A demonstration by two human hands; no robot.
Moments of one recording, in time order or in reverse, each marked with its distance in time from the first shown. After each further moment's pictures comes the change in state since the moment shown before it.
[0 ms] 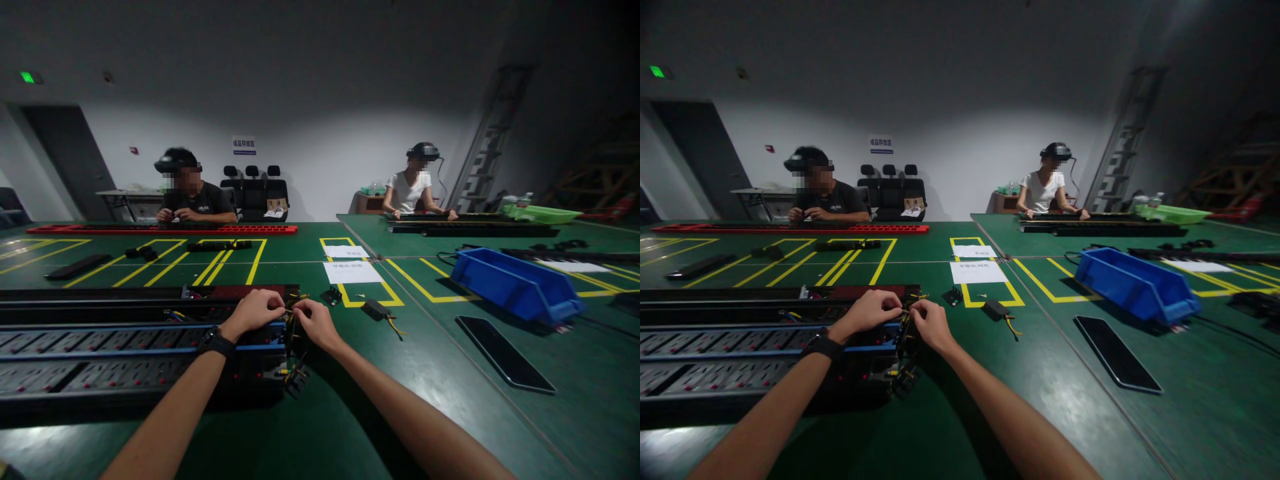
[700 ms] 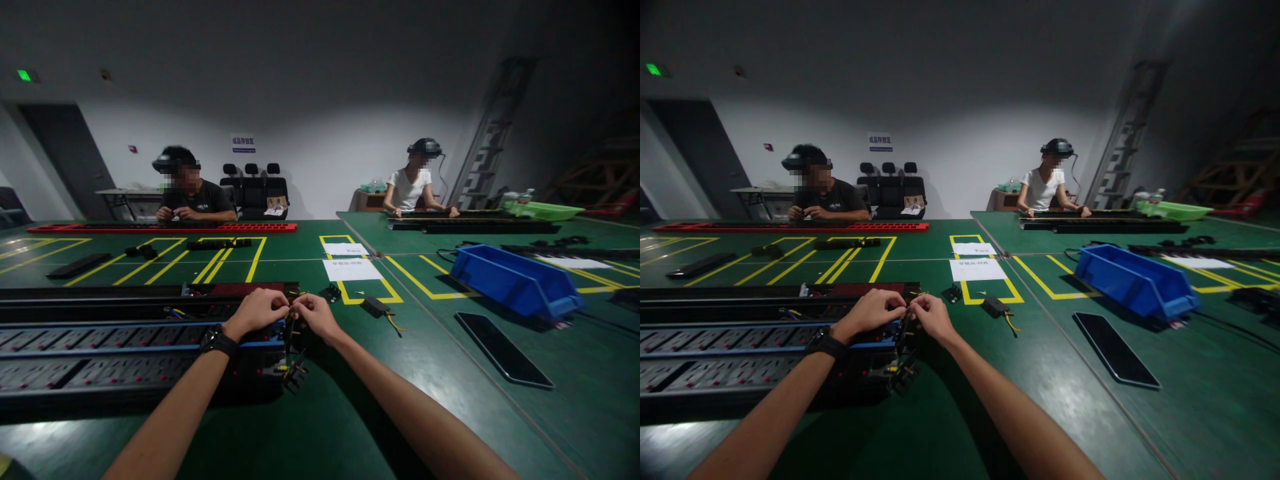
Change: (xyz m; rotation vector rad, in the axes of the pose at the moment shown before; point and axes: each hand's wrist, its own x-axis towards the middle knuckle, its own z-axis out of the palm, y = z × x) left_hand -0.003 0.012 0.003 0.051 -0.006 0.057; right_hand 0.007 0.007 0.000 0.443 -0.086 0.242
